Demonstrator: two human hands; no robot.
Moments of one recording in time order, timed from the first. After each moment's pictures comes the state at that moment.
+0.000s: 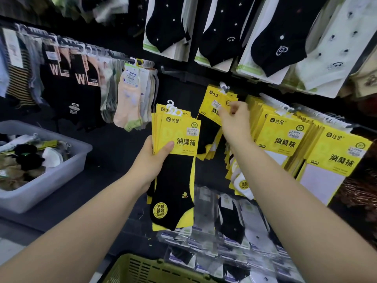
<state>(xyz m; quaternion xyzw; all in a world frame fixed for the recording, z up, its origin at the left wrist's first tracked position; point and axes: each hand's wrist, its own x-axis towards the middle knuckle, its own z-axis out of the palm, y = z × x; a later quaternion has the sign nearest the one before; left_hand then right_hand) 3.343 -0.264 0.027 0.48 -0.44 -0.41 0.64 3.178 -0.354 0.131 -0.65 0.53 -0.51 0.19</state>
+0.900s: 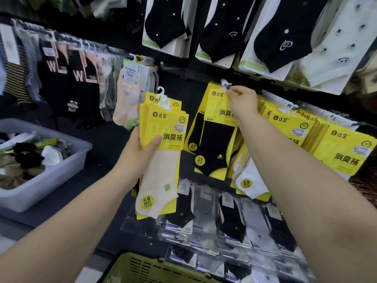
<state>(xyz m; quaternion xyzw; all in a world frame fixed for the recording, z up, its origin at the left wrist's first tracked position) 3.367 -0.258 0.033 0.48 -0.46 -0.35 0.66 3.178 -0.404 0.163 -0.64 0.50 -0.55 0.20</state>
